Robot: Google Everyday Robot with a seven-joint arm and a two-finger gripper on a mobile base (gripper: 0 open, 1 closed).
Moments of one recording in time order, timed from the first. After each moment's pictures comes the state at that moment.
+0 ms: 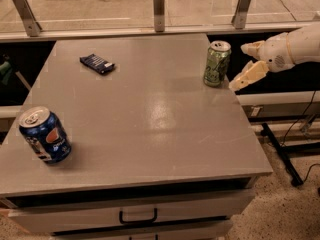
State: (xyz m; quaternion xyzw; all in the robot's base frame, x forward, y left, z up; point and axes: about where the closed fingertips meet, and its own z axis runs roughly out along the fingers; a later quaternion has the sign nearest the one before) arm 0.675 -0.236 0.868 -0.49 0.74 0.19 0.41
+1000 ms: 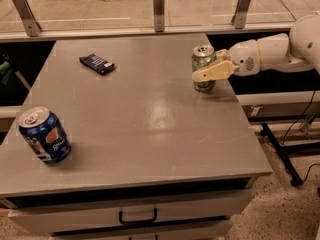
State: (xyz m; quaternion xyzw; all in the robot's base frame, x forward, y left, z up) arm 0.651 -0.127 0.882 -0.47 0.67 0.39 0.42
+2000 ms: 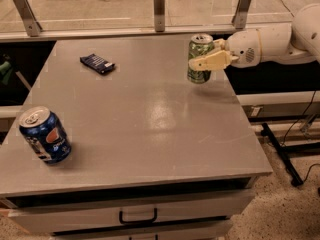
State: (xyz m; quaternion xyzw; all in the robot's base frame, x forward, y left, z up) arm 0.639 -0.109 0.918 -0.49 0.64 0.40 0.43
